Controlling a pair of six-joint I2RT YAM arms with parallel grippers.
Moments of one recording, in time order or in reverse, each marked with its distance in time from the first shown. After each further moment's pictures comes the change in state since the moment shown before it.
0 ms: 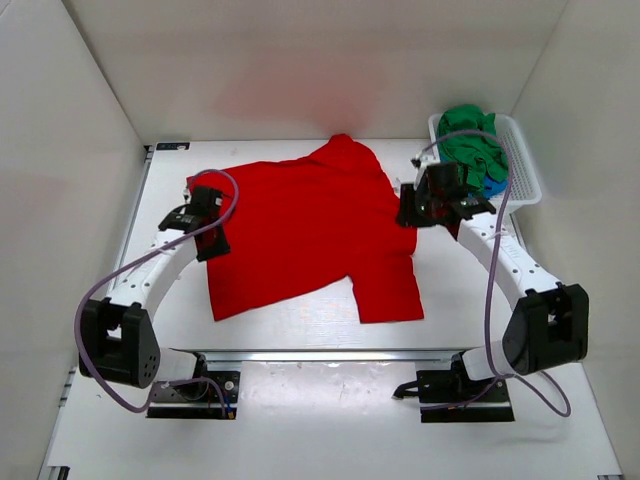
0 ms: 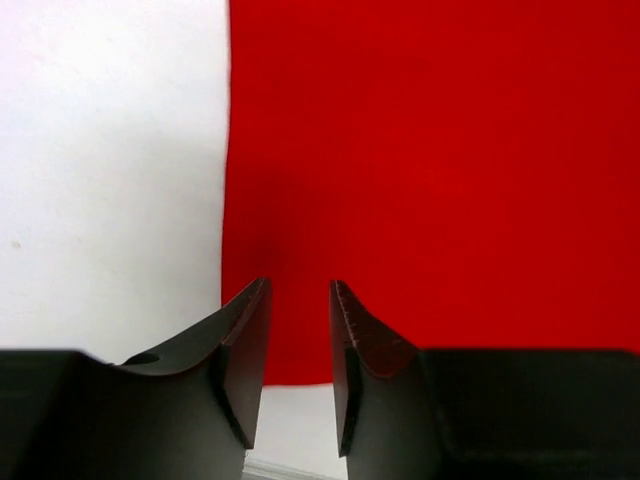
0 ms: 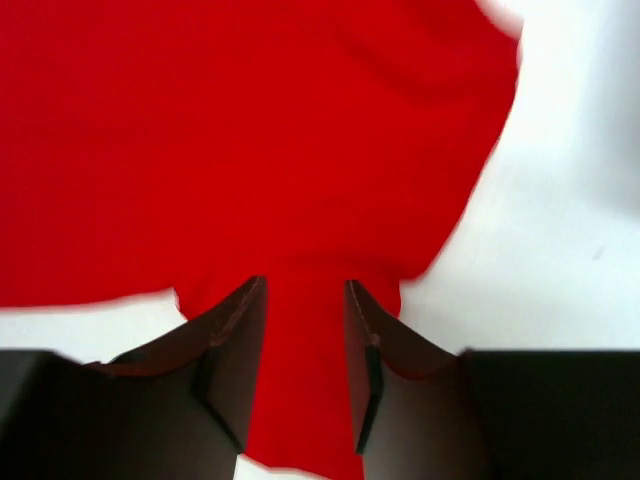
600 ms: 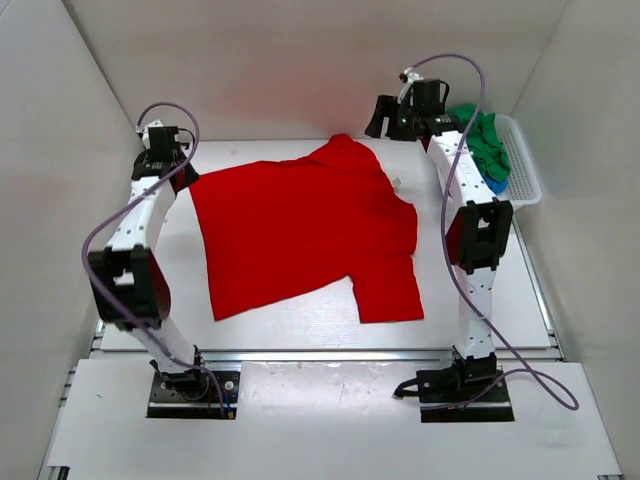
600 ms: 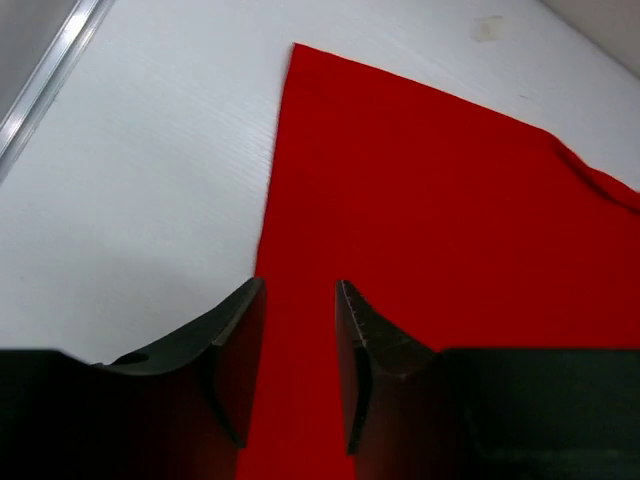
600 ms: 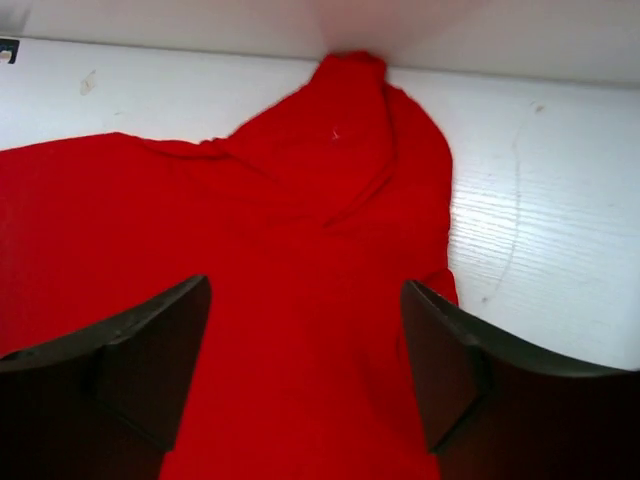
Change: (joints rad) left arm 0.230 0.385 0.494 0.222 -0.009 0.031; right arm -0.084 0.871 1.097 -0.053 -0.203 0.121
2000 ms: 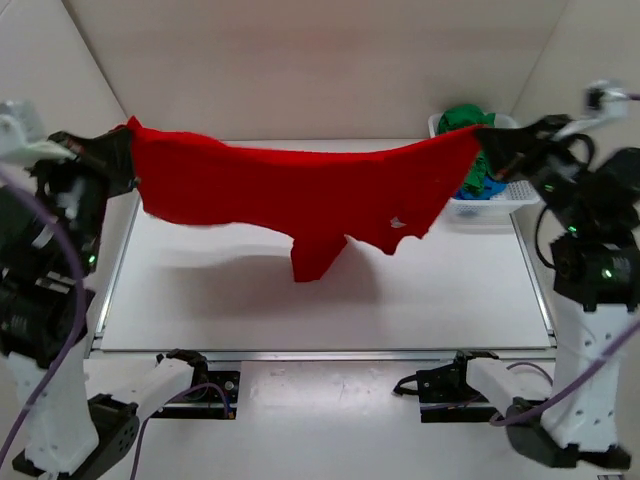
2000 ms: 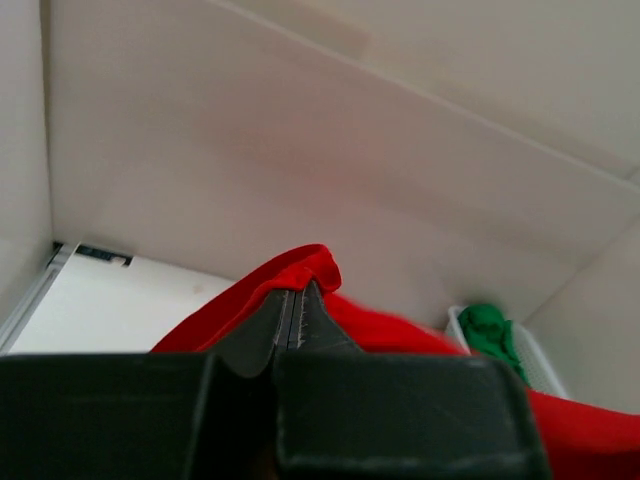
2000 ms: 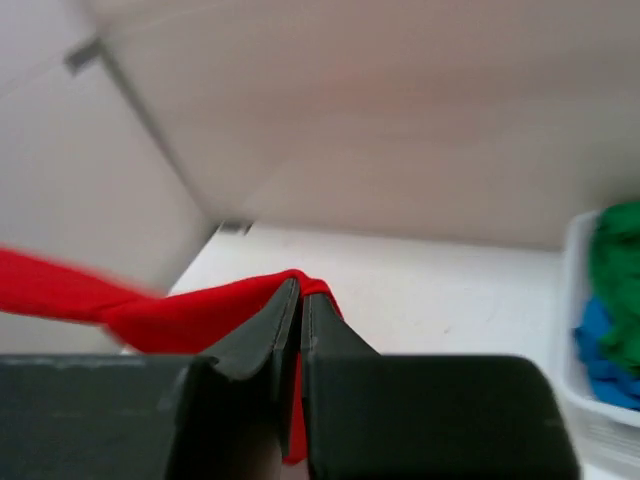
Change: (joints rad) left arm -0.338 -0.728 0.438 -0.255 -0.061 0.091; right arm -0.121 -1.291 -0.622 0.008 -0.100 0.108
